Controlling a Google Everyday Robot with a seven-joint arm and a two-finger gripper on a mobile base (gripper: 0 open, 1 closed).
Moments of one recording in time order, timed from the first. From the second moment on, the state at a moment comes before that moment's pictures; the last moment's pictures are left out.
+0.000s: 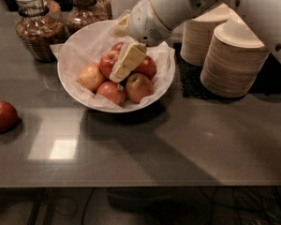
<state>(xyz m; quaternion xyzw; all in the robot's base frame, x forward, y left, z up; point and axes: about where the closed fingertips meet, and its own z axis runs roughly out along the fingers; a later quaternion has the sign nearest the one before) 0.575 0.048 0.955 -0.71 0.58 0.19 0.35</state>
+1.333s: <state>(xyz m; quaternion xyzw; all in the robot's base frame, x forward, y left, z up) 0.585 0.045 0.931 -0.71 0.59 0.19 0.34</state>
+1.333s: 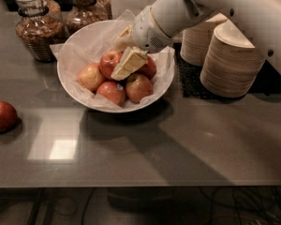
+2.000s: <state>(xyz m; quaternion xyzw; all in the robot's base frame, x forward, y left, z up) 0.584 0.049 0.919 -0.70 0.59 0.20 0.34</state>
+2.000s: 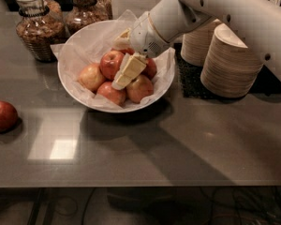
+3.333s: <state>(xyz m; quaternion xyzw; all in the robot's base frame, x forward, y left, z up) 0.584 0.054 0.916 -0.70 0.59 0.21 0.35</state>
